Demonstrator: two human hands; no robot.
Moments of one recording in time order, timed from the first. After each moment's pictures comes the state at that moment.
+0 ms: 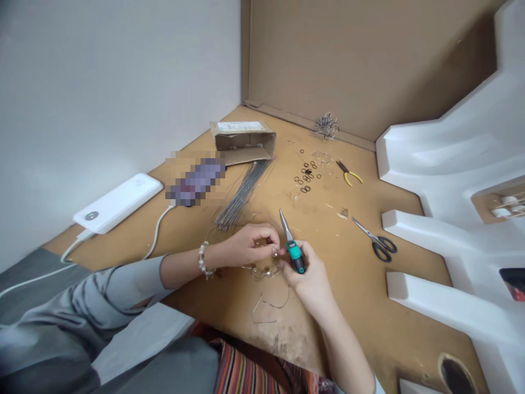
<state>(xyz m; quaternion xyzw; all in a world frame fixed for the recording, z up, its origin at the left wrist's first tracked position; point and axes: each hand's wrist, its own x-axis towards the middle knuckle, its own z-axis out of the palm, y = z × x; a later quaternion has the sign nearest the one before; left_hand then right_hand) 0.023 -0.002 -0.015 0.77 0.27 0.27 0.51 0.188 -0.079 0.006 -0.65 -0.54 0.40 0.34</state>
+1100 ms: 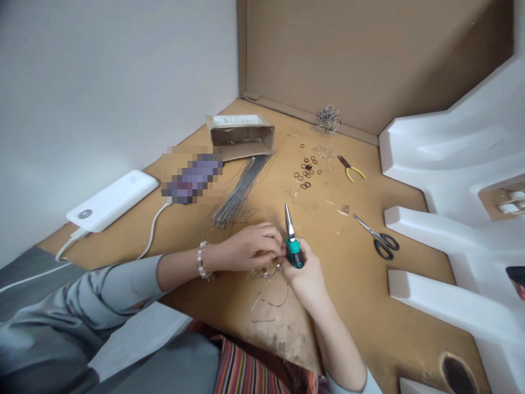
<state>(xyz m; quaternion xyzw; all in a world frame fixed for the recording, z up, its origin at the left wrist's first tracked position) 0.024 0.001 -0.023 0.91 0.15 0.25 0.30 0.184 -0.074 -0.002 -0.67 -0.52 0.40 0.34</state>
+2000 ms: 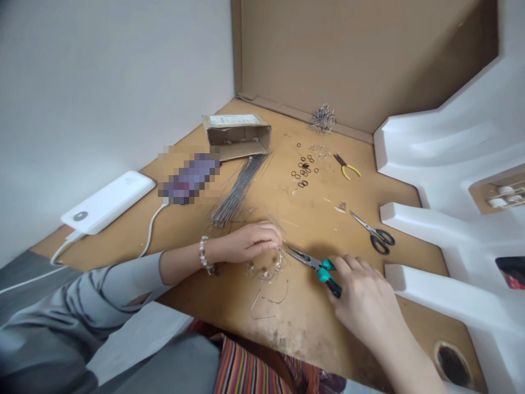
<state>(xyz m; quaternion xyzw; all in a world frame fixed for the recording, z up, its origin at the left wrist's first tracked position) 0.023 0.011 -0.027 0.88 0.13 0.23 0.40 0.272 -0.118 0.023 -0.62 -0.78 -0.07 -0.02</state>
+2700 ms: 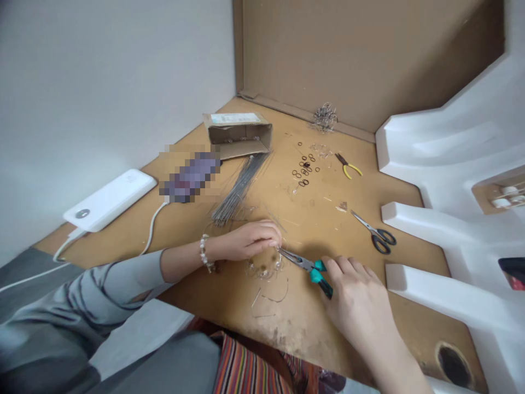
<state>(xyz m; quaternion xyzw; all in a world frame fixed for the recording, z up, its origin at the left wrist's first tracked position) 0.023 0.011 -0.027 0.88 0.12 0.24 0.40 0.257 -0.120 0.021 -0.58 -0.80 -0.14 -0.01</state>
